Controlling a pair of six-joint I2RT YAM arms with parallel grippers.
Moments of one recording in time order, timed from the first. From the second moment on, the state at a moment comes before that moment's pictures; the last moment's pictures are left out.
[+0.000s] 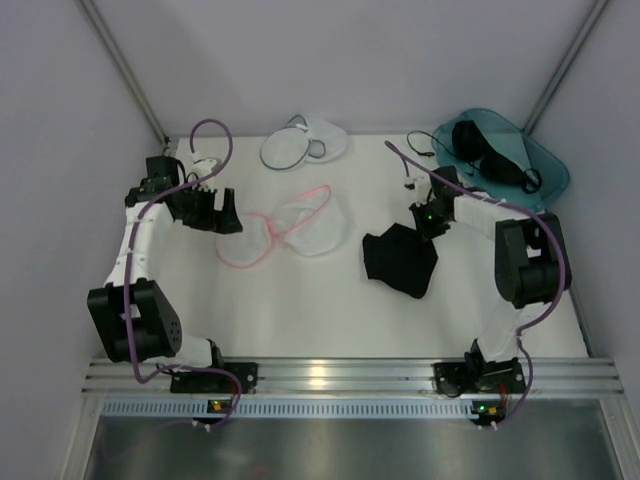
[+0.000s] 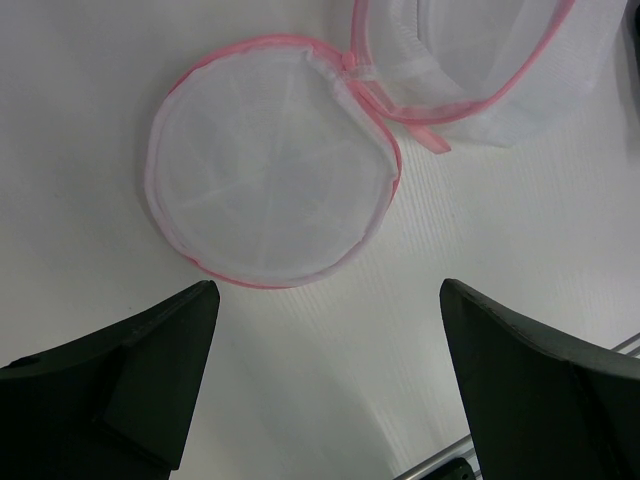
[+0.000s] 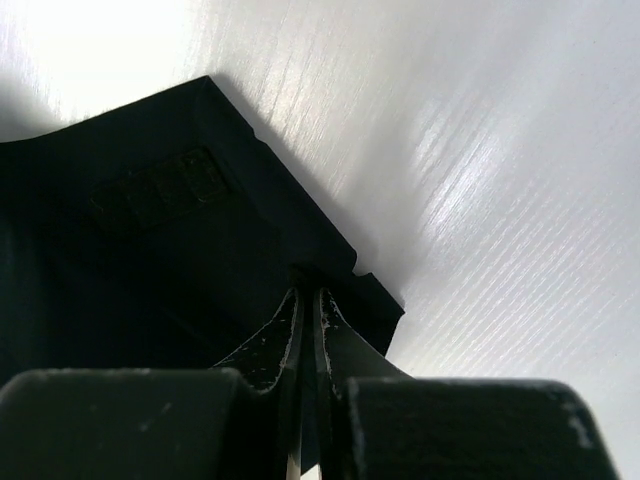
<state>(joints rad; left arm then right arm) 0.16 1.45 1.24 -0.84 0.53 0.31 0.20 1.81 1.14 -0.48 -0.20 -0.20</state>
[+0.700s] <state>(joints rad) 0.16 1.43 1.22 -0.84 0.53 0.37 0.20 1.65 1.20 -0.74 -0.45 -0.19</state>
